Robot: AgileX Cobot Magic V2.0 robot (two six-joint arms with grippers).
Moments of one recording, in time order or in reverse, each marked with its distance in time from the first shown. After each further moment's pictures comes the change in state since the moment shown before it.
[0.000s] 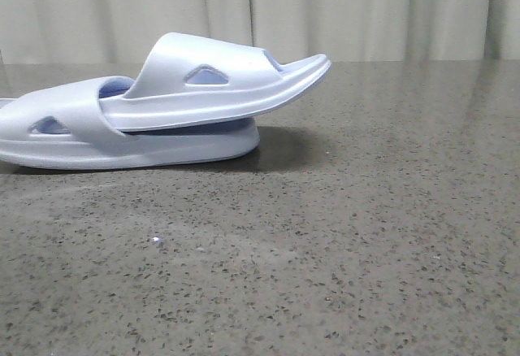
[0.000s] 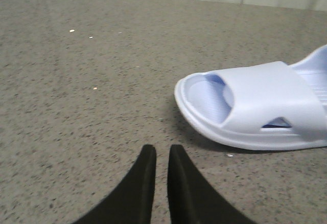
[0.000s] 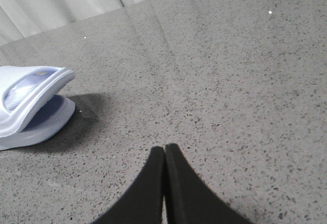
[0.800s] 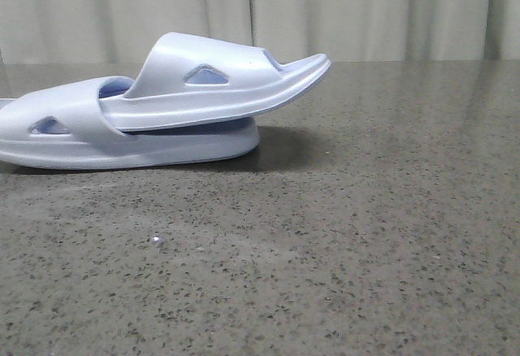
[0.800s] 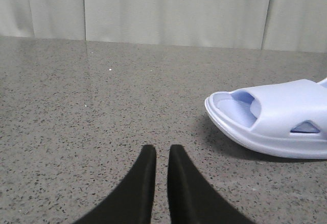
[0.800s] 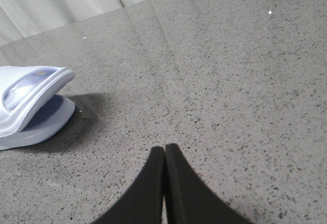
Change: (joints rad) left arm 0.001 -0.373 0.219 0.333 -0.097 -0.274; right arm 0.000 0.000 0.000 0.001 0.000 0.000
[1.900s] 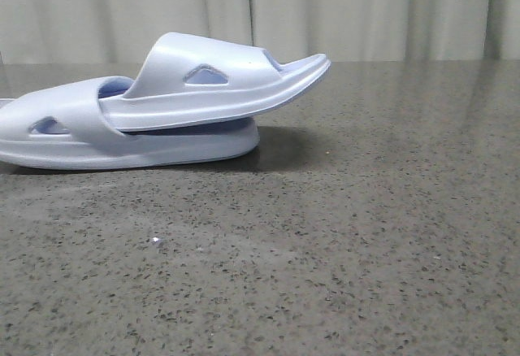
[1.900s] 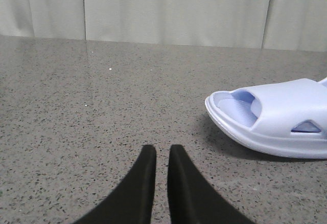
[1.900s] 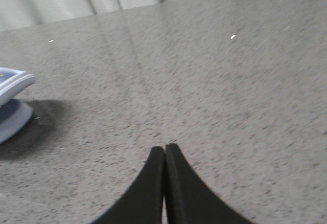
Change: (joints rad) left arm 0.002 0.000 0.000 0.002 0.002 0.000; right arm -0.008 -0.032 0.000 -0.492 -0.108 0.339
